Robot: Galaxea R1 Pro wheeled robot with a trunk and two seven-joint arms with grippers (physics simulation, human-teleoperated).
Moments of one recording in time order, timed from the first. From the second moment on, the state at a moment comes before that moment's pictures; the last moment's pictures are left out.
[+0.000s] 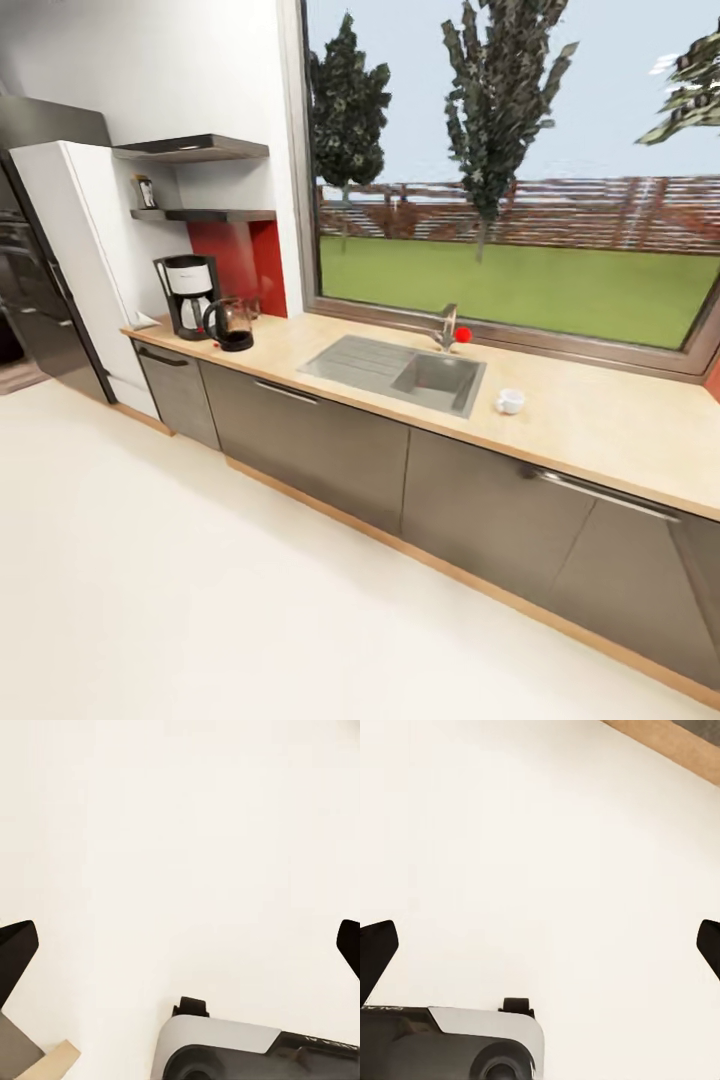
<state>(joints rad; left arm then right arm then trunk) -0.12 0.03 0.19 -0.32 0.01 -0.27 0.01 0.00 -0.05 0.00 -0.49 0.04 -0.24 0.00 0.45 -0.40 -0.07</state>
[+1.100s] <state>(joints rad) -0.12 0.03 0.19 -0.32 0.01 -0.27 0.01 0.00 -0.05 0.00 -0.49 0.04 -0.24 0.00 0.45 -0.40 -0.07</state>
